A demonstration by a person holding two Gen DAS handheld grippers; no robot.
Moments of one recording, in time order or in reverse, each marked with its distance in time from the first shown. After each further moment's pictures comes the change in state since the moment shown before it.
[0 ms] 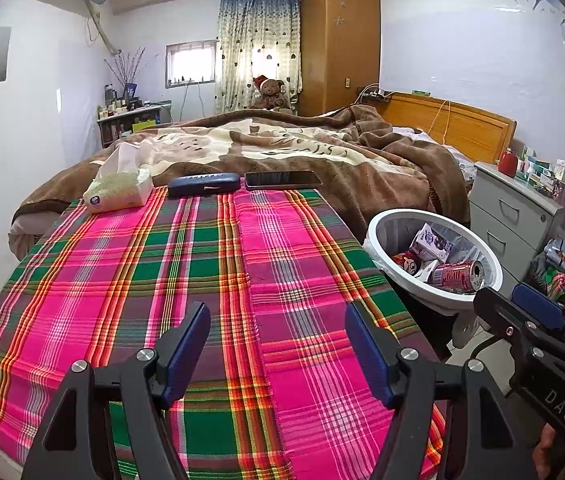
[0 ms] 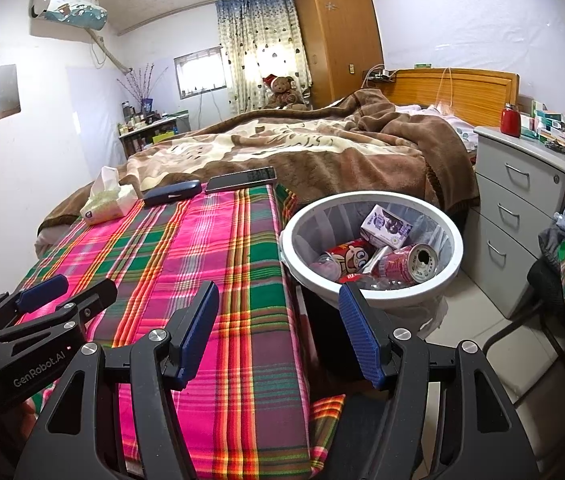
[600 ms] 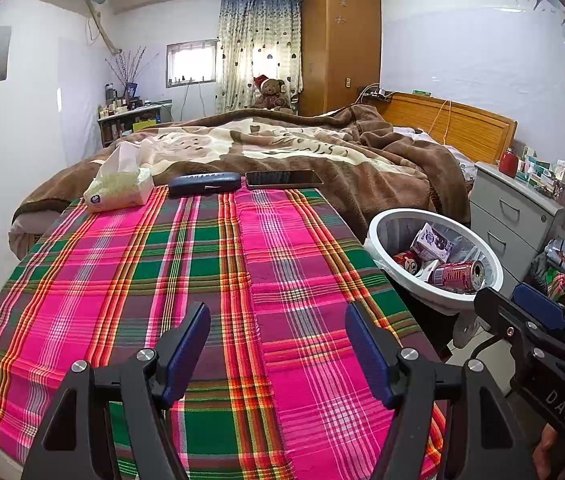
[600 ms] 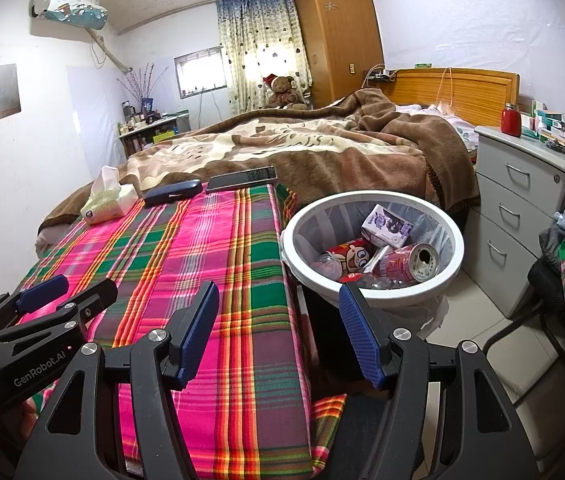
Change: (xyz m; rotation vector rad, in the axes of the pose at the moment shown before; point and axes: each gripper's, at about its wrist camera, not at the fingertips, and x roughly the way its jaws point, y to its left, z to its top) left arm 0.000 -0.001 0.000 -0.002 0.000 0.002; right arm -0.001 0.000 -0.001 0.001 0.002 0.002
